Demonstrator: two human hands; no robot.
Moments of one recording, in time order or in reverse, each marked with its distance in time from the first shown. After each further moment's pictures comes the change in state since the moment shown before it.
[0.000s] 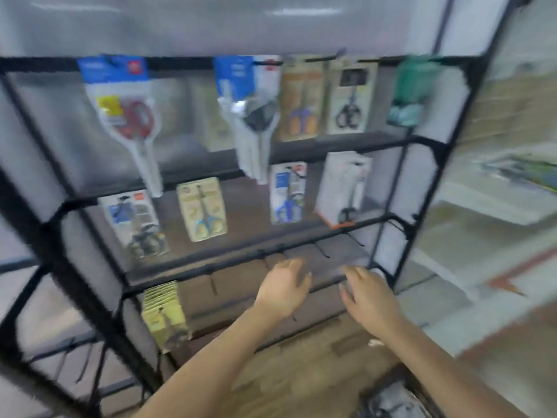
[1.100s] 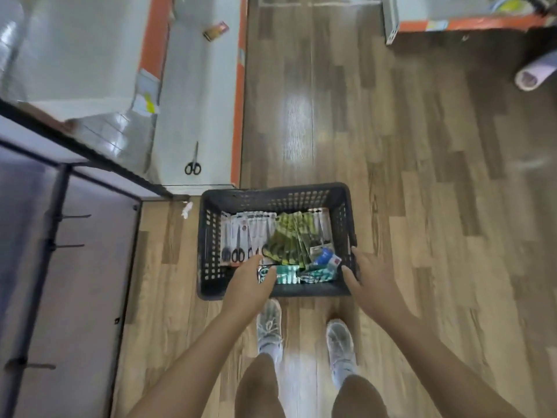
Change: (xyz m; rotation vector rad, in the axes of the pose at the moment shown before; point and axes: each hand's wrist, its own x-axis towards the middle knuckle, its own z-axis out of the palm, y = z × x) left_hand -0.027 0.146 0.502 0.137 -1.106 0.191; right_hand -0.403 0.272 0.167 0.383 -0.157 1.507
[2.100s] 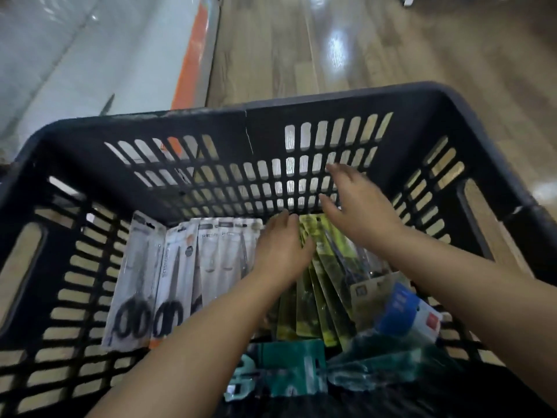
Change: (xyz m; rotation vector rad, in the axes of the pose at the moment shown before) left_hand 0.397 -0.129 0.268 0.357 0.198 0.429; right_hand 0.336 0.121 0.286 -0.192 0.346 -0.284
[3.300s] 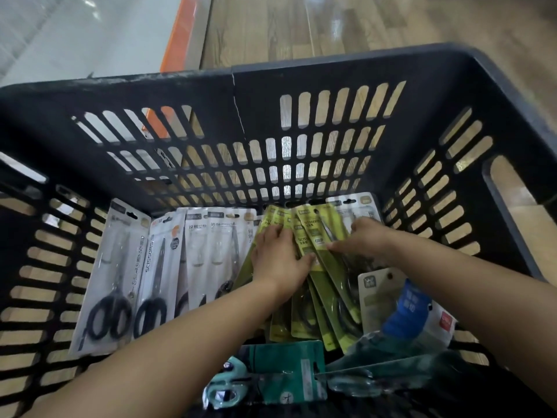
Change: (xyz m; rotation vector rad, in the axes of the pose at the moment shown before) left_hand -0.001 -0.017 0.040 -0.192 -0.103 -0.165; right_hand -0.004 0.052 0.067 0.307 -0.551 0.616
